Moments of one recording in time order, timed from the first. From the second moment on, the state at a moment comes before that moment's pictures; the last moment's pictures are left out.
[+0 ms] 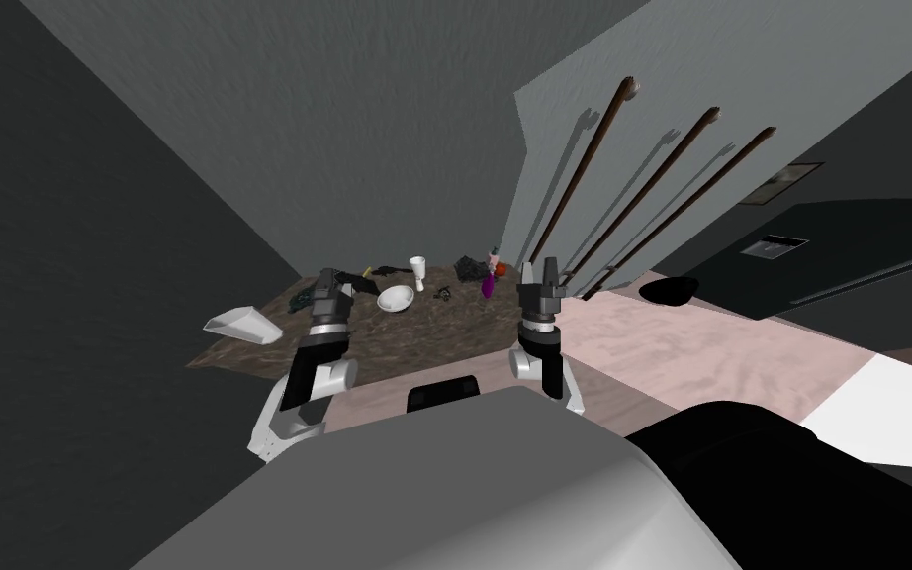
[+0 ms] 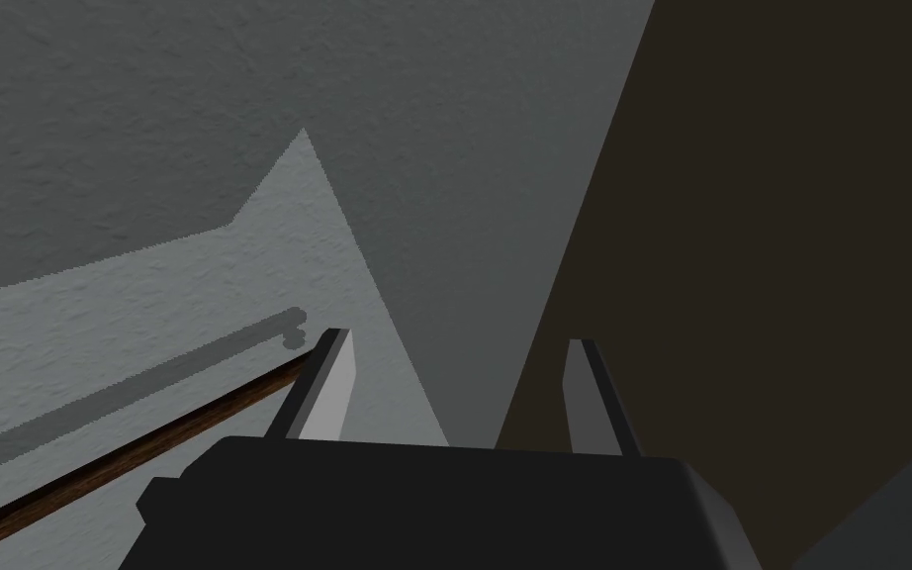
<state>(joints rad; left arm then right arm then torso) 0.25 0.11 0.05 -2.11 -0.03 -0.21 -0.02 0.49 0.02 -0.04 -2.34 0.12 -0.63 -0.16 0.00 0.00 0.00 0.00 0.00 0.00</state>
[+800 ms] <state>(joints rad) 0.11 0.13 0.05 -2.00 -0.02 0.00 0.03 0.49 0.02 -0.04 -2.34 0.12 -0.63 -0.16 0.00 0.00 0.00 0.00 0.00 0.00</state>
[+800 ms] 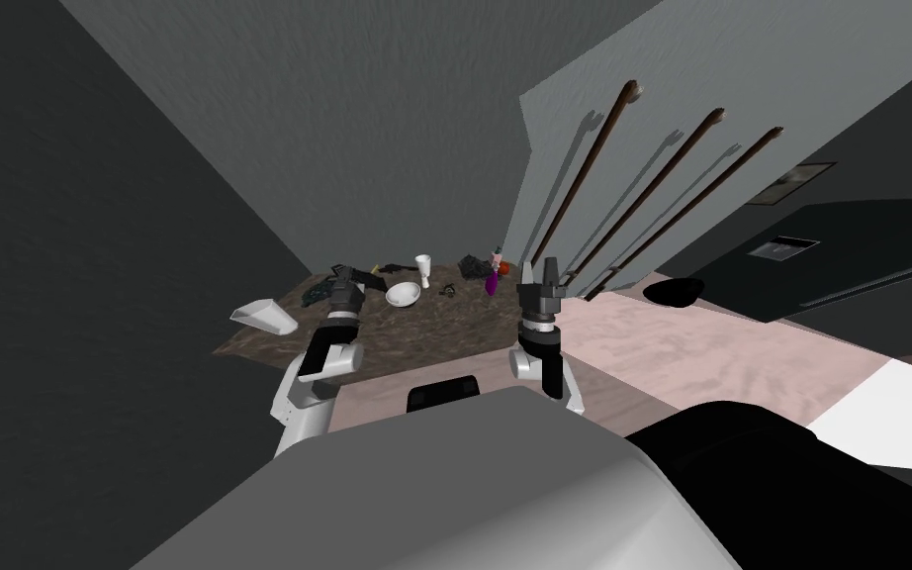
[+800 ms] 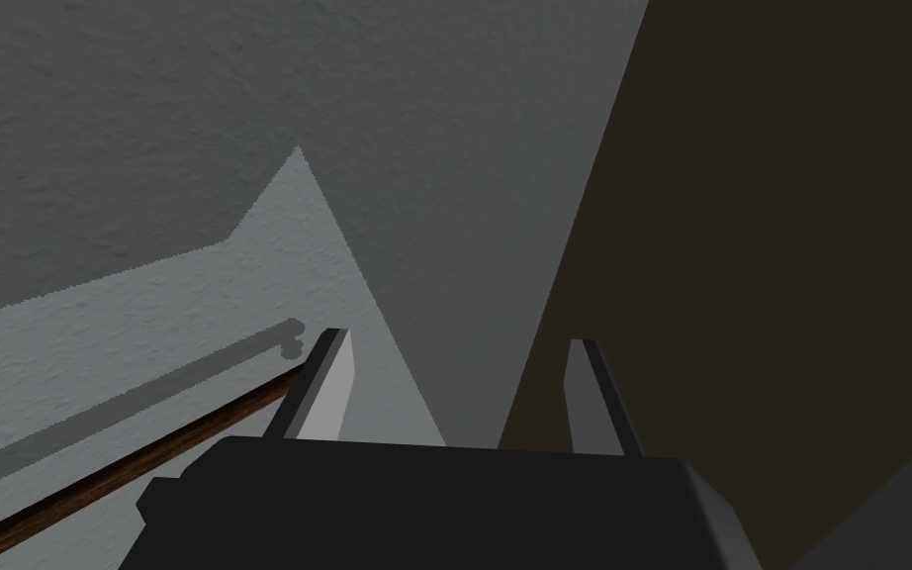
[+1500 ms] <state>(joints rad) -0.01 0.14 0.05 -1.92 -0.01 0.20 0.06 0.49 0.02 -0.04 -2.34 0.12 -0.63 -0.16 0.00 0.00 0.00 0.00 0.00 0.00</state>
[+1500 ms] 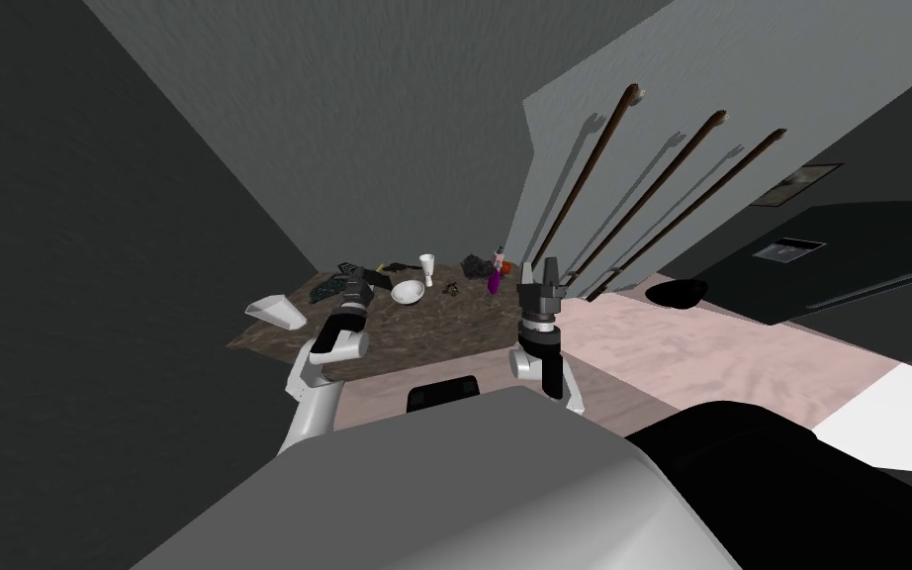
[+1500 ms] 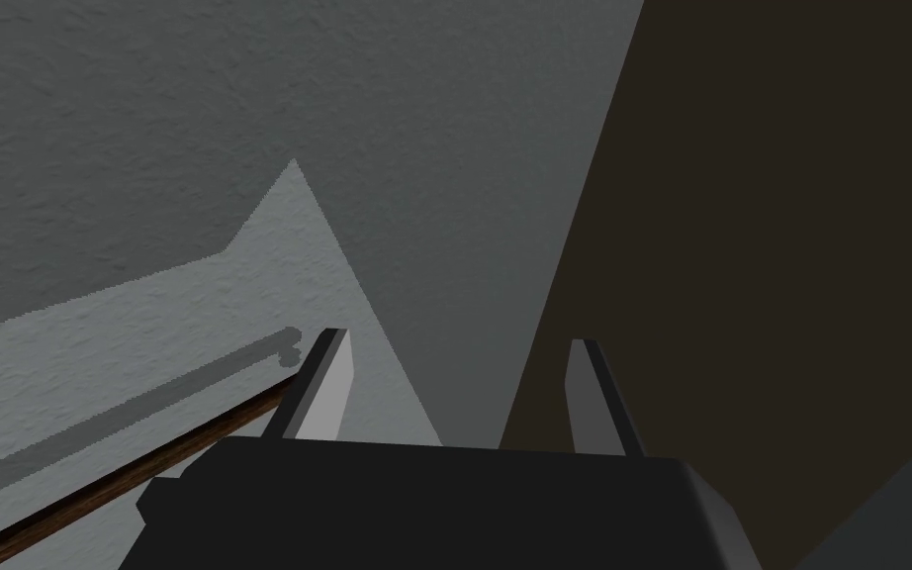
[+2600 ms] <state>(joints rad) -0.24 0.15 0.04 -1.74 -0.01 0.51 0.11 0.49 0.02 -0.04 -2.34 0.12 -0.63 -0.16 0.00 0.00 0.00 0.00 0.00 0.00</state>
